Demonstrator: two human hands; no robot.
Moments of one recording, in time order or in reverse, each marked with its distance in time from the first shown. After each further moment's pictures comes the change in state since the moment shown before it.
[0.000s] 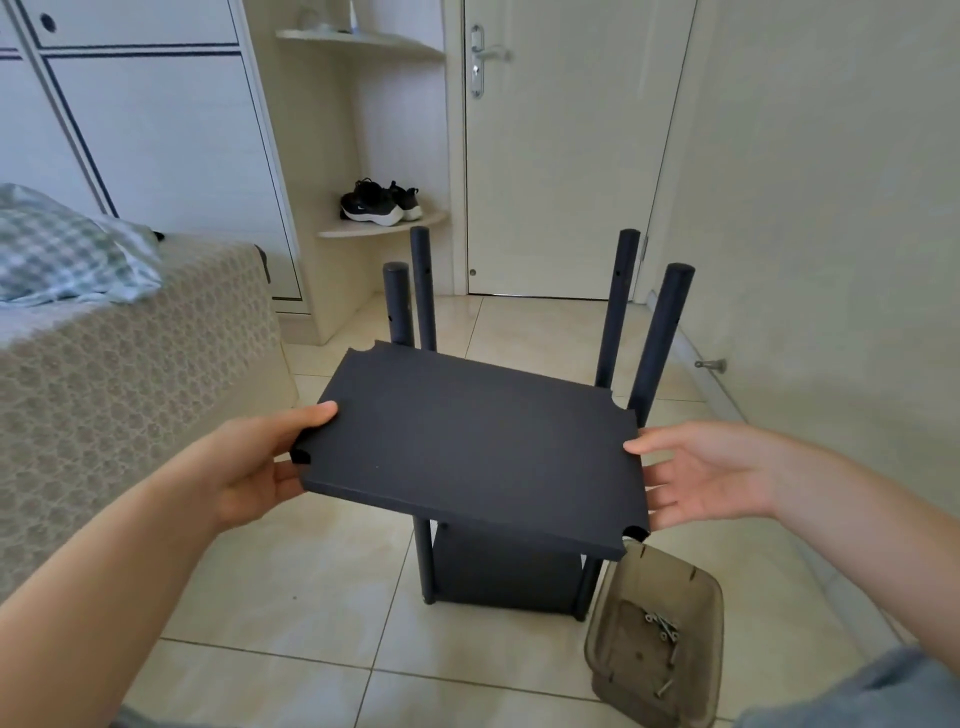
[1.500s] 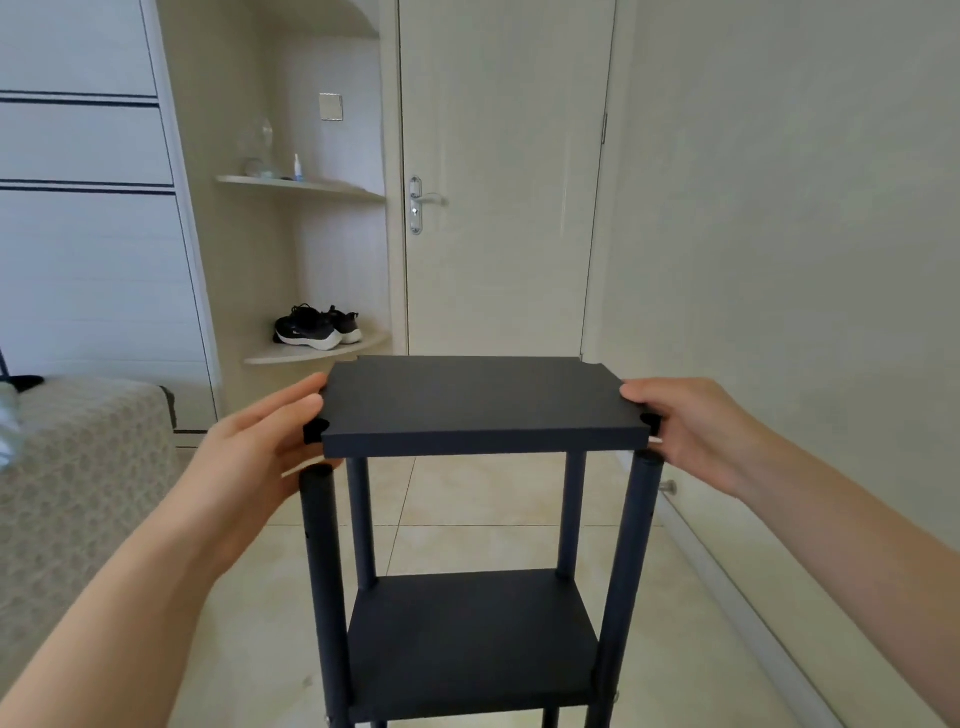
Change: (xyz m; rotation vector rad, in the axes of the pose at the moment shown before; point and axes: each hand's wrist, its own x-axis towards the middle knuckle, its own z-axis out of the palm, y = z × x) left_hand 0.079 0.122 0.082 0.004 -0.176 0.593; right_hand 0.008 -0.172 -0.009 -0.036 0.338 -0.761
